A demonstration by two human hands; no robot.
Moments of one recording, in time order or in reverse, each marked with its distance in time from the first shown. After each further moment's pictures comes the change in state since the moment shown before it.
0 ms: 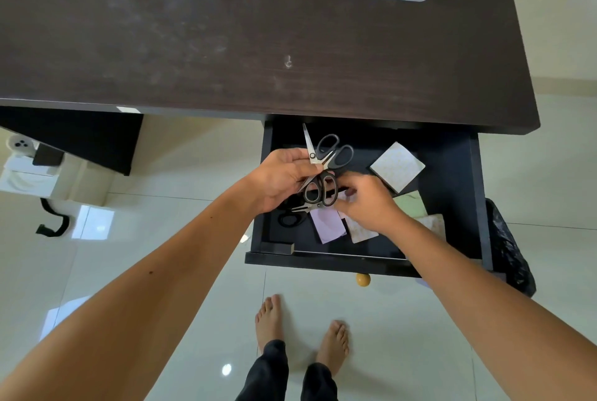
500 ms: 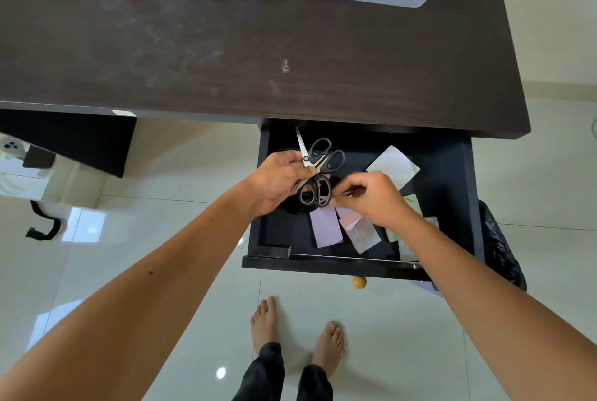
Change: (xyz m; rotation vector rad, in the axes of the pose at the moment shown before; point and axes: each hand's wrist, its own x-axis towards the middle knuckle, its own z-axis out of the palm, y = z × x) left_hand 0.005 -0.001 0.002 0.045 0.058 -0.007; right_hand 0.001 0.011 -0.018 0.166 -0.028 0.111
